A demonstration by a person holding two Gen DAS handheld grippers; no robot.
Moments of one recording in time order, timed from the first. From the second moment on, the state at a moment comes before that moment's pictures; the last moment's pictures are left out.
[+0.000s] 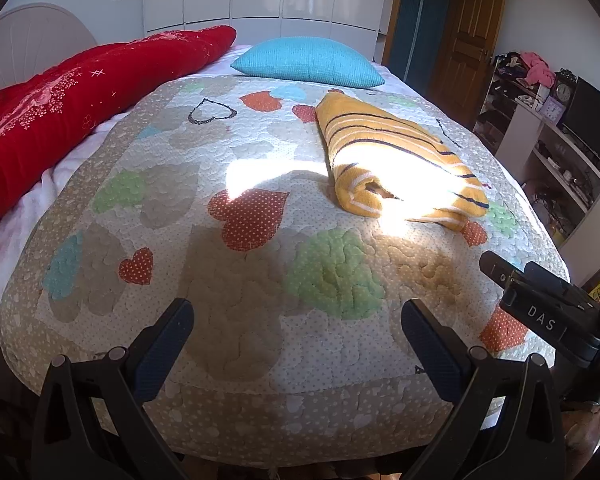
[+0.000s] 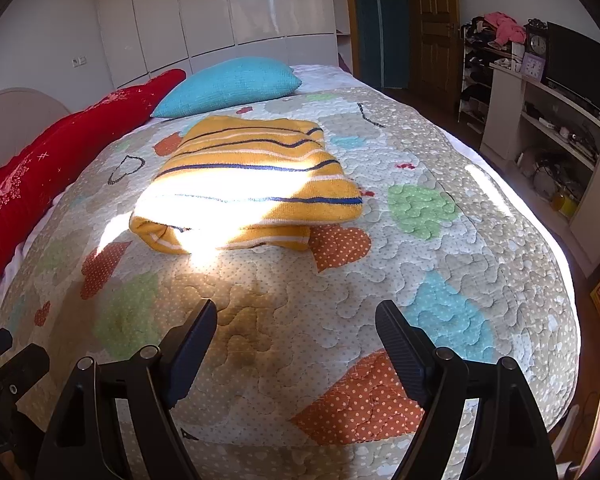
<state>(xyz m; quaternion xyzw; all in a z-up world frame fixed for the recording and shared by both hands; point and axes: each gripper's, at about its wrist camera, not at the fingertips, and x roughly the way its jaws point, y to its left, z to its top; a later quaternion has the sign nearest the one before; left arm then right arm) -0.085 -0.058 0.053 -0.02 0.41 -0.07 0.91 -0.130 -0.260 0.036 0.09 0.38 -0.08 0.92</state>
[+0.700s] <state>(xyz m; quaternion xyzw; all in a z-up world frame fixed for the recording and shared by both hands) -0.088 -0.062 0.048 -0.02 0.41 -0.08 0.91 -0.132 -0.263 0.027 0.10 0.38 -0.08 0.91</state>
